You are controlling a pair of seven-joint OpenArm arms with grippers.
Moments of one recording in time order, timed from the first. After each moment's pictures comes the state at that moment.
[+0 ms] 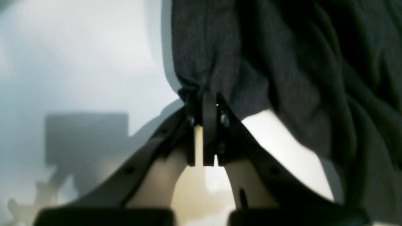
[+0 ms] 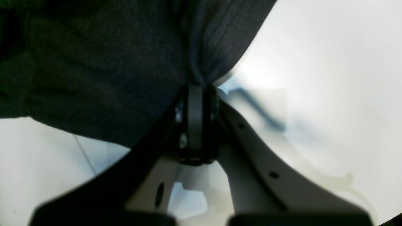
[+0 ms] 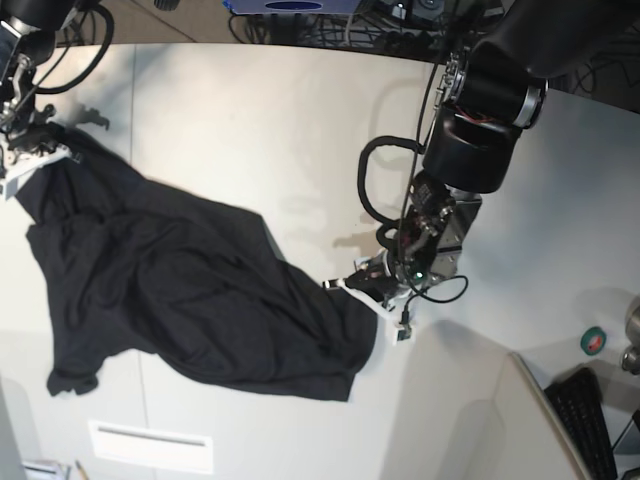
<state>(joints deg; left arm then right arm) -23.4 -4.7 14.8 42.5 -28.0 0.4 29.3 -9.7 7.3 37.0 74.3 13.4 16.4 -44.4</state>
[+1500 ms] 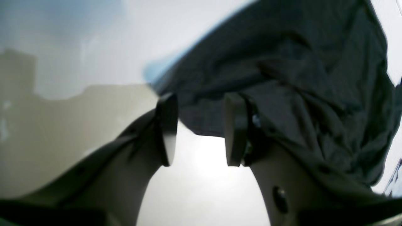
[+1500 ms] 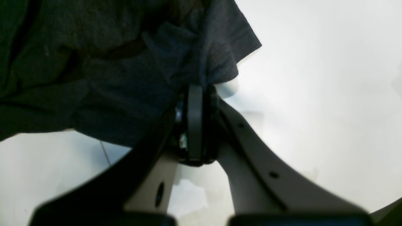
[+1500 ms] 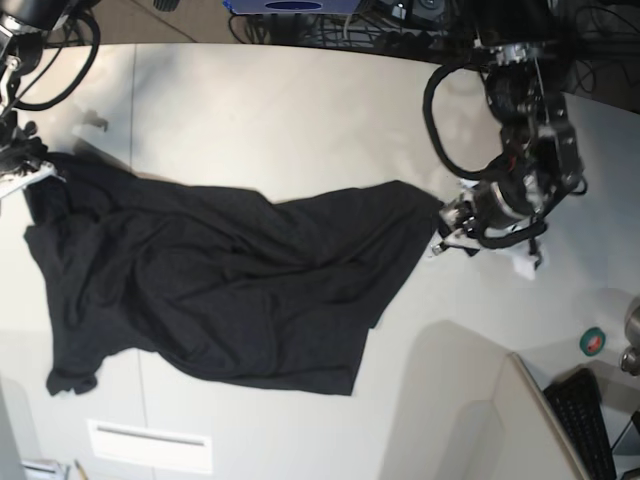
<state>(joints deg) 5.6 -5.9 -15.0 100.4 -30.1 14.0 63.5 -10.2 7.6 36.8 85.5 13.4 16.5 -49.4</state>
